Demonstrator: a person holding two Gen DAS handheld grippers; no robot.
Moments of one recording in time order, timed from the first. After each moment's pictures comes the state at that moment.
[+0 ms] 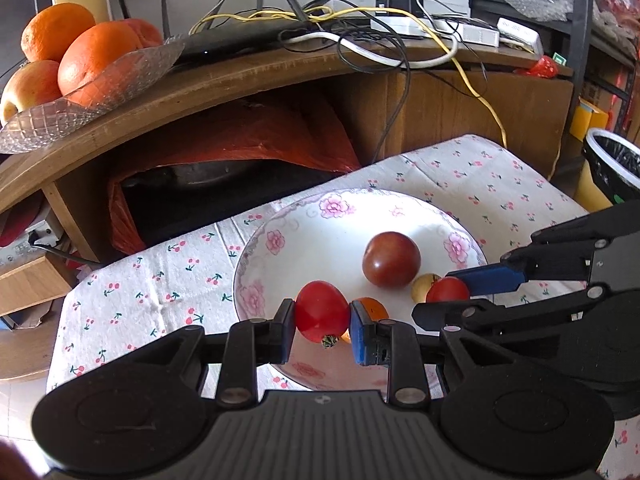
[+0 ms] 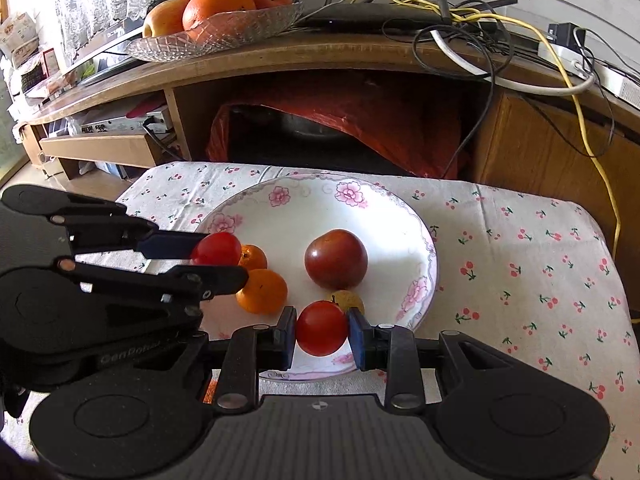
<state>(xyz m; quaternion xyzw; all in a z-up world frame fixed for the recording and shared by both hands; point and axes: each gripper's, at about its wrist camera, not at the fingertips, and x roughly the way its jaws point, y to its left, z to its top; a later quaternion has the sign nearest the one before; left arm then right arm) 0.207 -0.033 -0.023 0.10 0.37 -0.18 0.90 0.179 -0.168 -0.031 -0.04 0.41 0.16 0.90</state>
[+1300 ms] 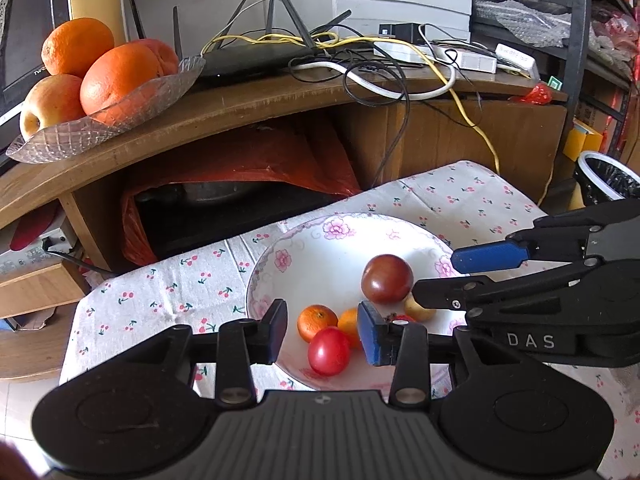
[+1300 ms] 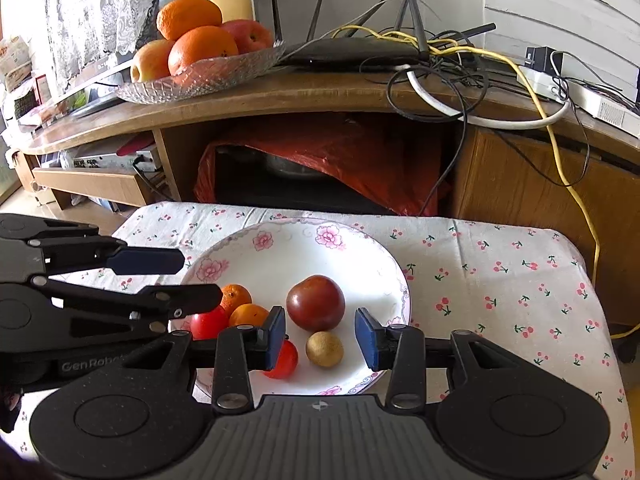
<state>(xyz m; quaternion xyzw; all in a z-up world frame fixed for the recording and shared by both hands) 0.194 -0.022 -0.002 0.09 0.36 -0.19 0.91 0.179 -0.178 -0.011 -0.03 0.37 0.14 0.92</state>
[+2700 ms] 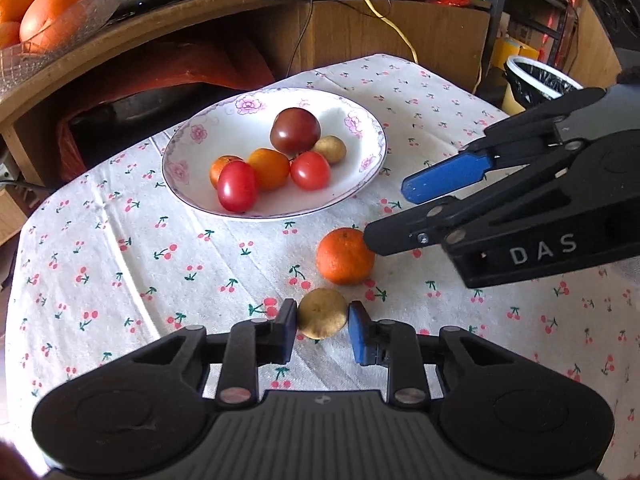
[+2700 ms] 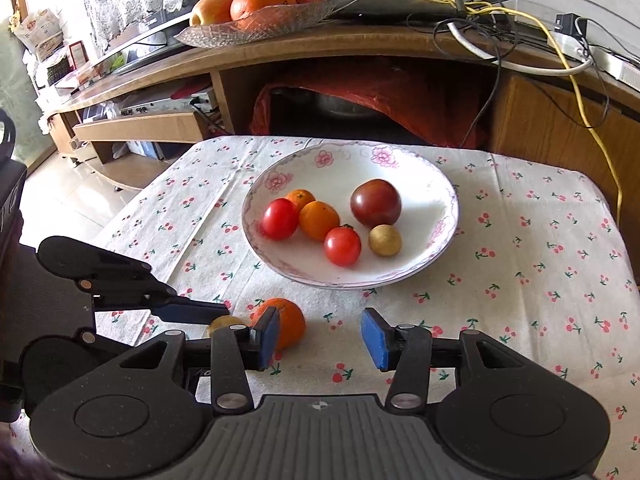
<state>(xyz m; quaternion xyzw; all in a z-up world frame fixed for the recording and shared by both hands) 0.125 -0.023 -0.045 0.14 0.43 -0.27 0.85 0.120 -0.167 -0.023 -0.03 0.42 0.19 0.88</state>
